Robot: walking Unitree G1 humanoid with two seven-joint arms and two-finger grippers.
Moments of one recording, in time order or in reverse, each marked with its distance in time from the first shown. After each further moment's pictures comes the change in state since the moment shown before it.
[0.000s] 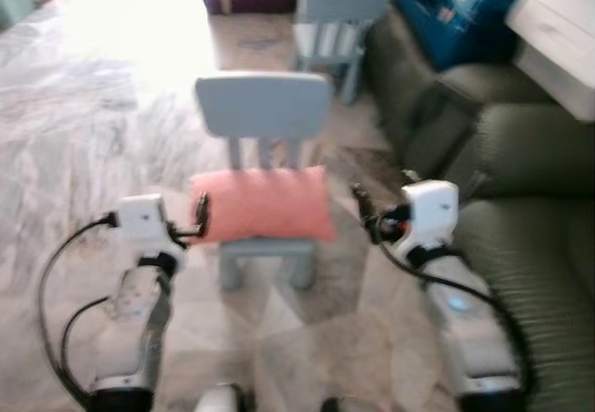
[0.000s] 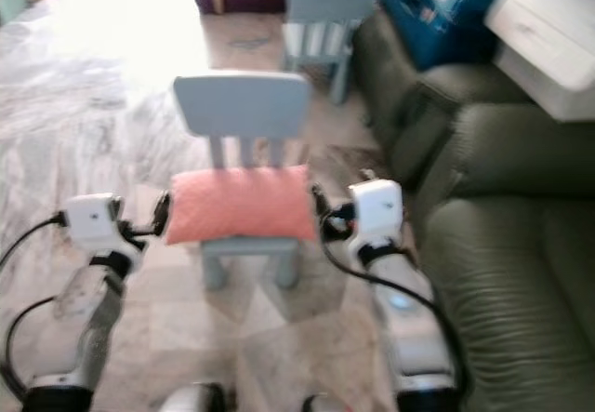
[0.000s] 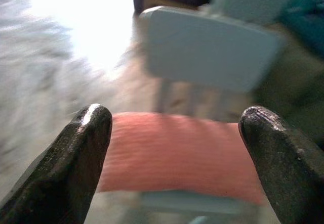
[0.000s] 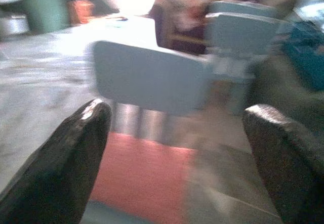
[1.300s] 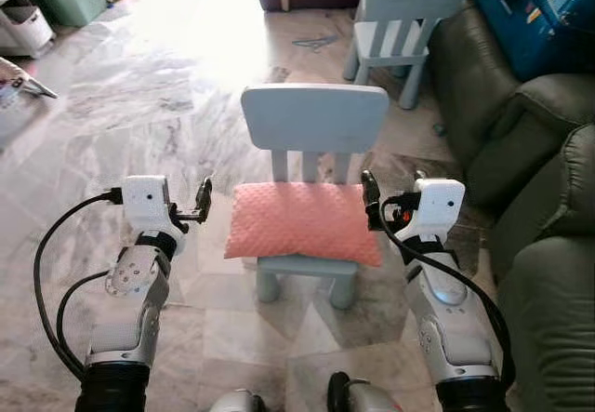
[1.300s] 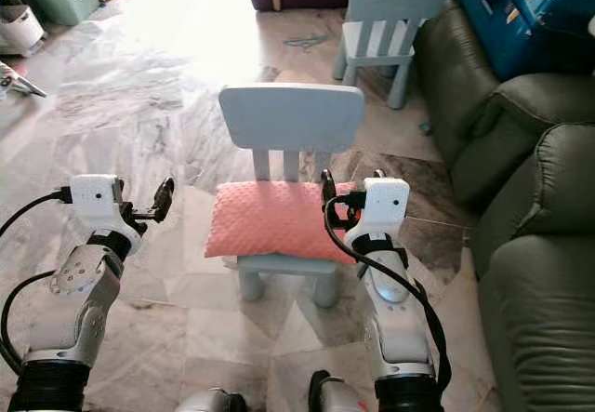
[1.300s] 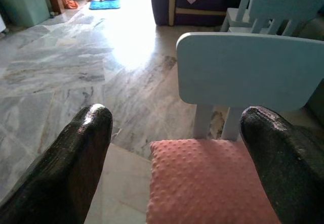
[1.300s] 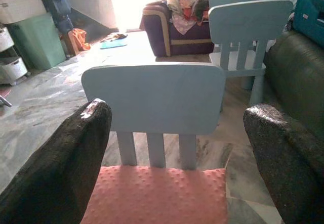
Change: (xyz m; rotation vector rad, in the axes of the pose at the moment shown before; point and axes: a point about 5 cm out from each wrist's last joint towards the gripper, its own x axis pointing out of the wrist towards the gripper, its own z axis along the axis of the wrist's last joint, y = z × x) left arm 0.019 -0.010 0.019 0.093 -0.023 -0.092; right arm 0.007 -0.010 -0.010 0.137 -0.024 -0.215
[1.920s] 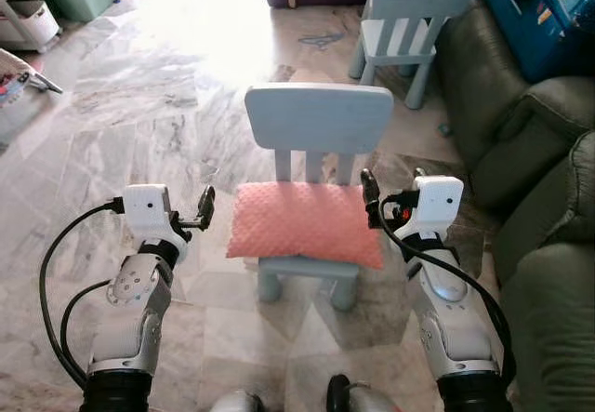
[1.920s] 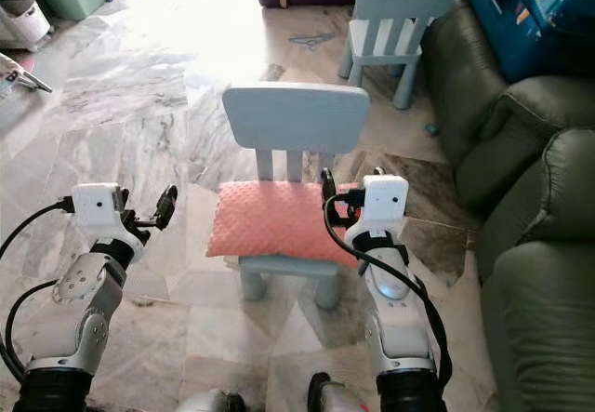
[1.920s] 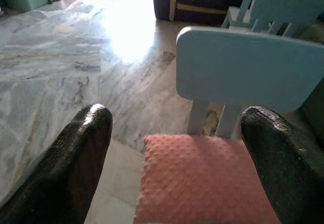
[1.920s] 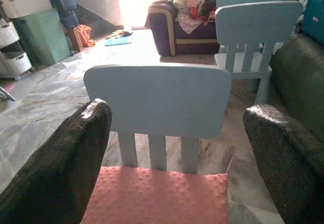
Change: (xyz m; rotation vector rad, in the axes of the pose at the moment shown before) left arm -0.005 -0.002 -0.009 -0.062 0.014 -0.013; right arm 0.004 -0.004 0.001 -0.033 -0.002 0.011
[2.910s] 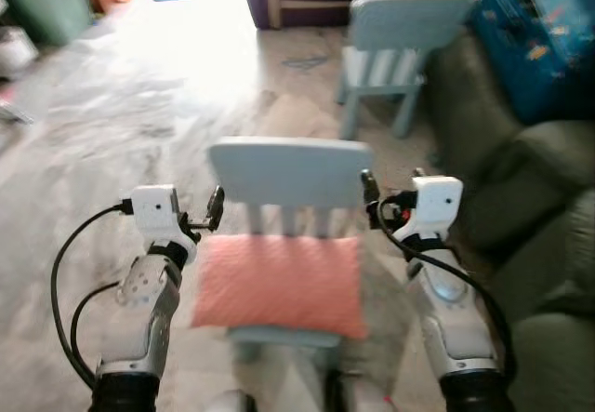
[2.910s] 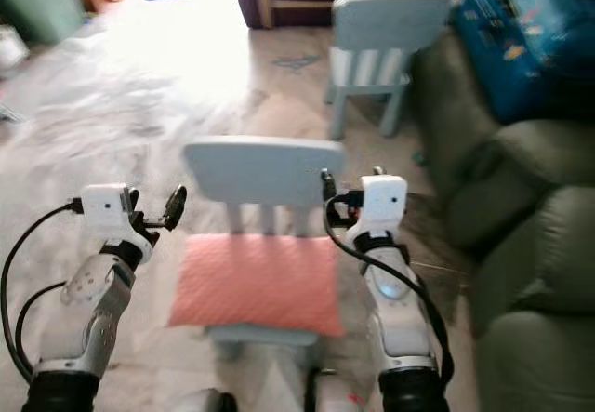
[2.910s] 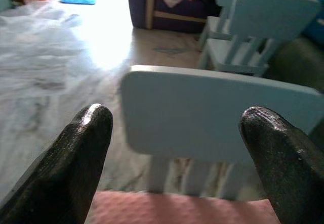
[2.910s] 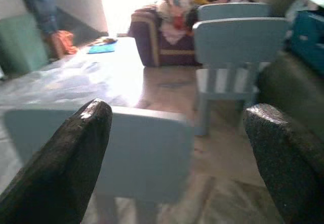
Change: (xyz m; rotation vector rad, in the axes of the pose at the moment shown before) left arm 0.001 -0.012 0.000 -0.026 -0.004 -0.025; right arm 0.000 0.000 -0.001 -0.015 -0.006 0.005
